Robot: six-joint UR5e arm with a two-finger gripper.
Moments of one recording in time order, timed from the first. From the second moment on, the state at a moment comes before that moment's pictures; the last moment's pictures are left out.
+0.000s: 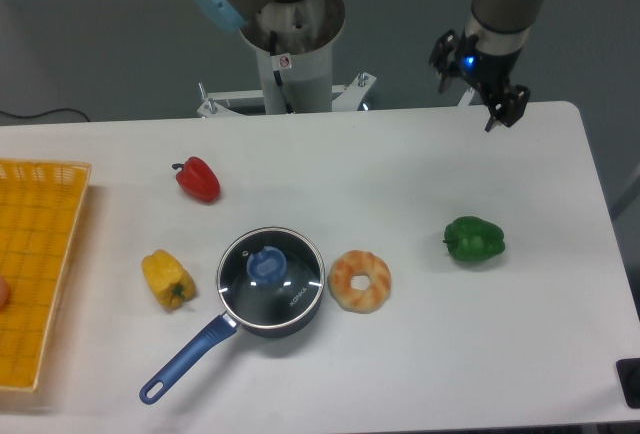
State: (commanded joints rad) arm 2.84 -1.68 -1.69 -1.37 1.59 1.48
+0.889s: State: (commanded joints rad) arm 2.61 -1.75 -1.69 -1.30 1.59 0.60
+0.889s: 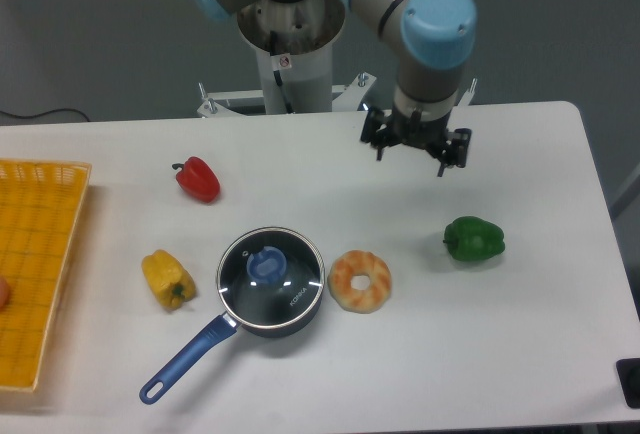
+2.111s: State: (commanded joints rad) arm 2.36 -1.86 -1.62 -1.12 1.51 -0.06
